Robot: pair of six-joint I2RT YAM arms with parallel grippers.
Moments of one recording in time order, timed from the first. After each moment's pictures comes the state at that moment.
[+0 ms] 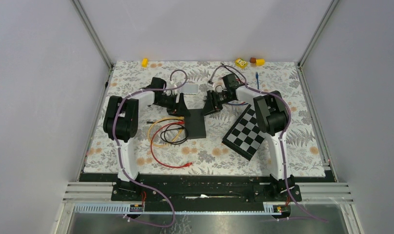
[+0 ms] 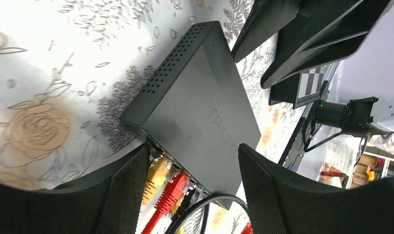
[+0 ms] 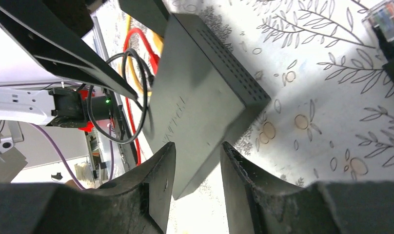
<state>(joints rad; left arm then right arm) -0.18 2.06 1.35 -0.42 0.93 -0.09 0.38 2.33 1.65 -0.41 -1.03 0.19</state>
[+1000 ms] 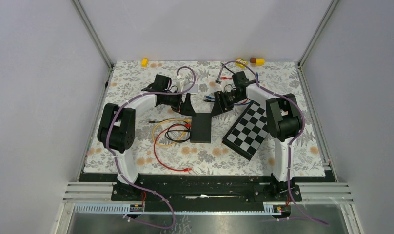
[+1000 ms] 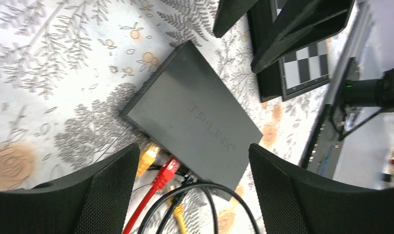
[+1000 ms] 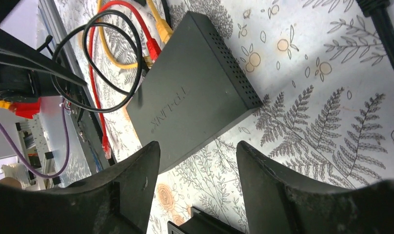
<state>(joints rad) -0.29 1.91 1.28 -0.34 0.90 0.01 0.32 2.12 1.53 -0.58 -0.91 -0.09</state>
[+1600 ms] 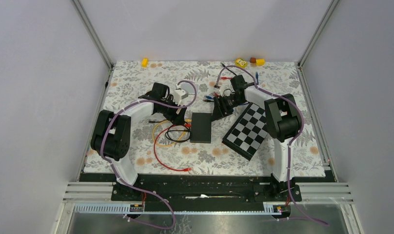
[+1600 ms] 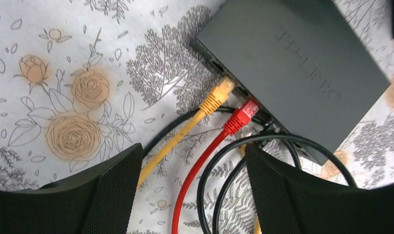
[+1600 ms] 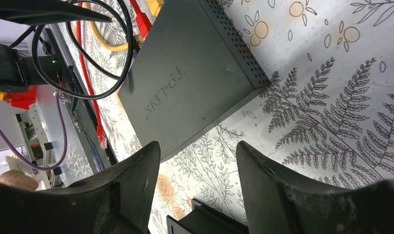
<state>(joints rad) -0.29 1.77 1.12 -0.36 0.56 0.35 0.33 2.12 1.48 -0.62 -0.88 -0.13</state>
